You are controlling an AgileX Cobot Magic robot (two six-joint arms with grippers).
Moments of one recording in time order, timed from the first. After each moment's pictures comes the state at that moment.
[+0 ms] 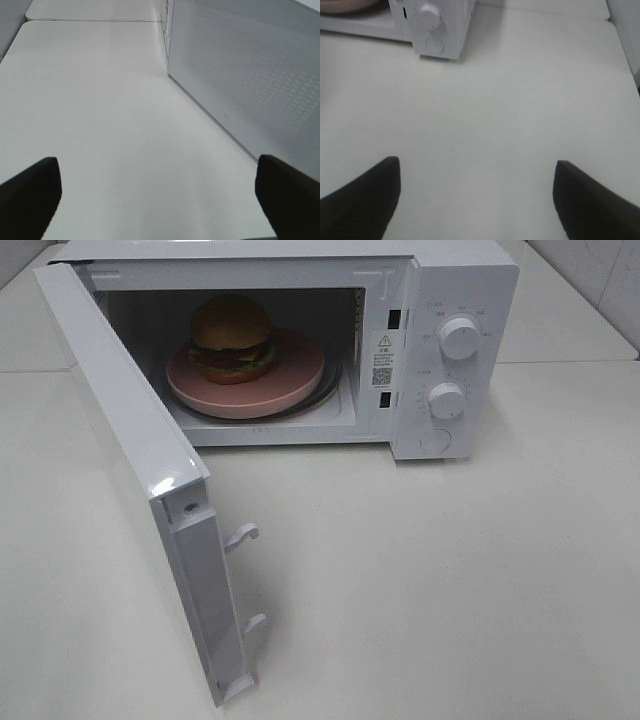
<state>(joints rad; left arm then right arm) 0.00 0.00 -0.52 -0.12 1.08 0.06 0.20 0.08 -0.53 -0.12 1.02 0.05</state>
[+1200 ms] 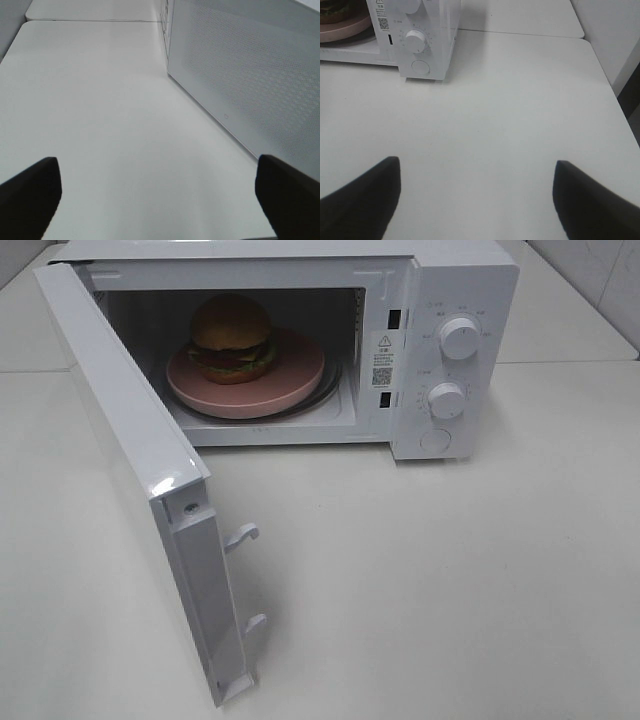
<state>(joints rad) 0.00 0.00 -0.52 -0.12 1.08 0.06 0.06 0.00 -0.49 -0.06 0.98 -0.01</state>
